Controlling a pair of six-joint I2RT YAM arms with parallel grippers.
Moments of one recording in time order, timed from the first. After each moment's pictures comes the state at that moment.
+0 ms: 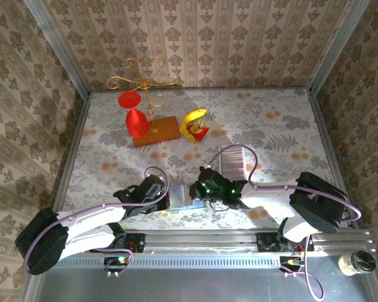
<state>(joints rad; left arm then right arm) -0.88 1.04 0.32 -0.28 0.07 -0.85 0.99 1.52 0.64 0.13 -0.01 1.08</state>
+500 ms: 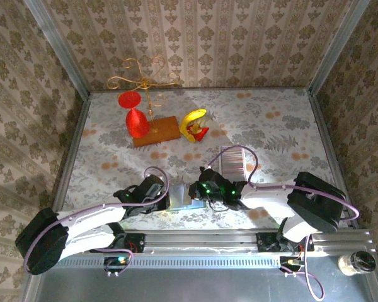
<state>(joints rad) -0.88 1.04 0.32 -0.28 0.07 -0.85 0.99 1.53 0.61 0.19 -0.01 1.10</state>
